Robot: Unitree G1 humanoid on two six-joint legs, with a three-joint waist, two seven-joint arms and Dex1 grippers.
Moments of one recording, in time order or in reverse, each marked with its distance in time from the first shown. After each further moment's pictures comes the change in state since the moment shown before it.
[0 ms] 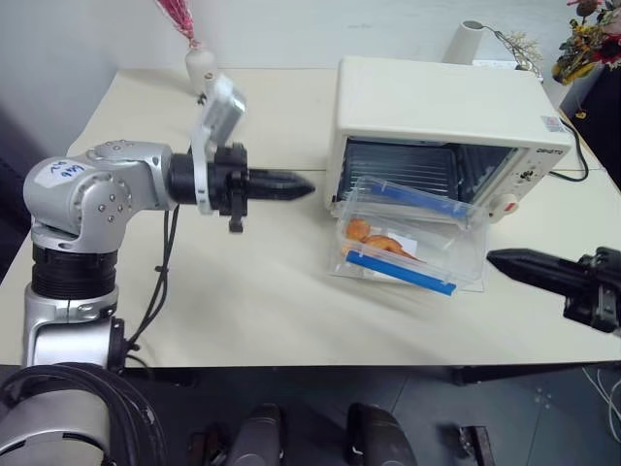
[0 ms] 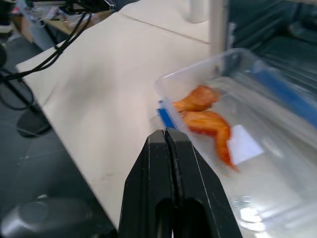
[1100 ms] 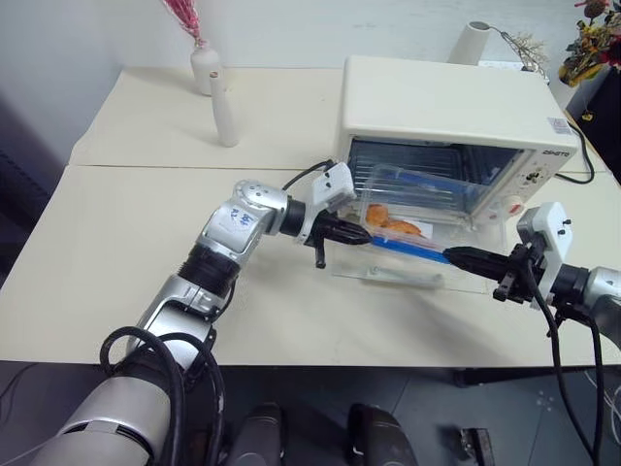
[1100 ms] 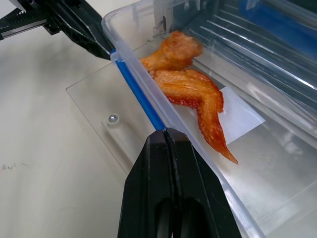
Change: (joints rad) left arm -0.101 -0.468 -0.203 0.544 0.499 -0.515 0.089; right arm -0.282 0.097 0.519 0.325 -0.552 -0.287 0.019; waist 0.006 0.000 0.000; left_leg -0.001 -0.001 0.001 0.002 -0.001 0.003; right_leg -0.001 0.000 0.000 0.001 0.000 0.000
